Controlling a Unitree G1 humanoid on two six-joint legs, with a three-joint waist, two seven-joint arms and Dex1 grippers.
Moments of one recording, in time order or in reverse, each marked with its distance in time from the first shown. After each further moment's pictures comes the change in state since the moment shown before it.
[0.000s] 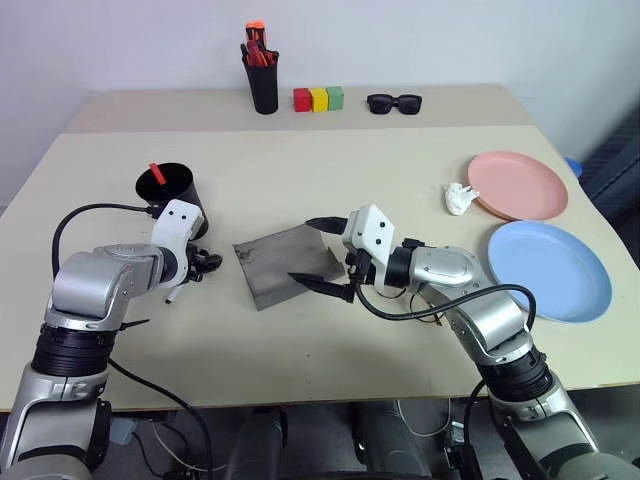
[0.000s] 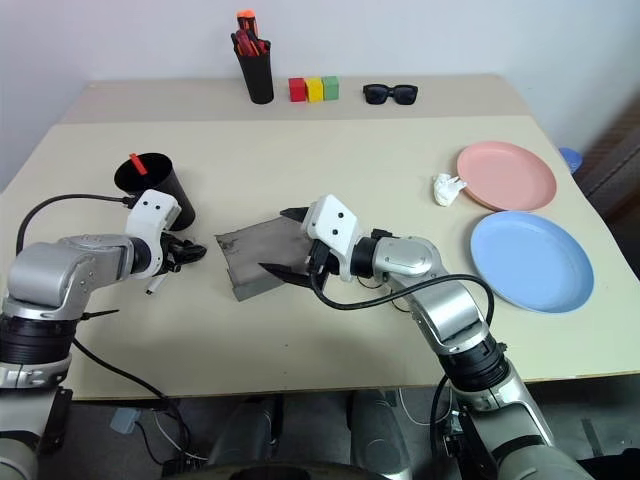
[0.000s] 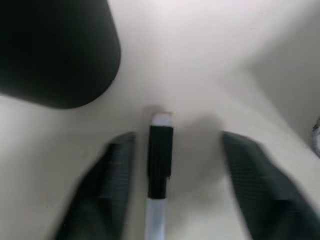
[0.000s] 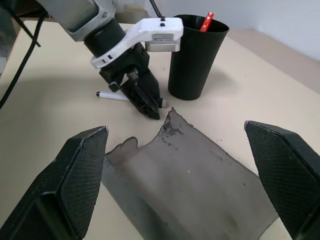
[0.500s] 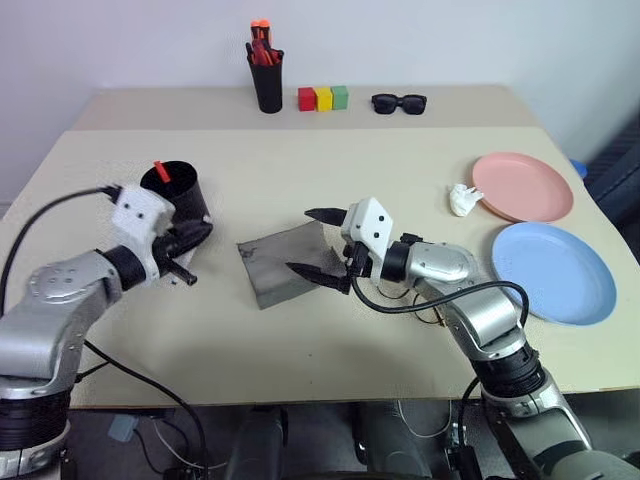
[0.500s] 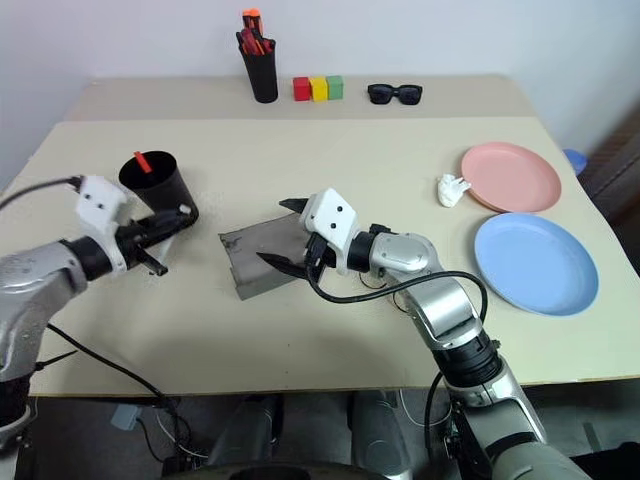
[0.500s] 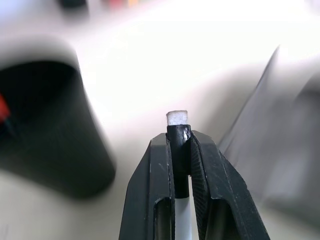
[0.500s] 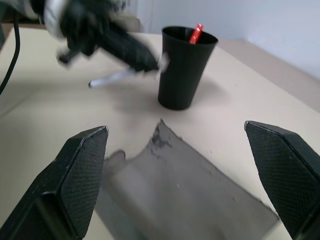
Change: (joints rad) left arm 0.258 -0.034 0.343 -0.308 -0.176 -0.538 -0.233; right arm -0.035 0.045 -0.008 0.066 -0.023 -0.057 -0.030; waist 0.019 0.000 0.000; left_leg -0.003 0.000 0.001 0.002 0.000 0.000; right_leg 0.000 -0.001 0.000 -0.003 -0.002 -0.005
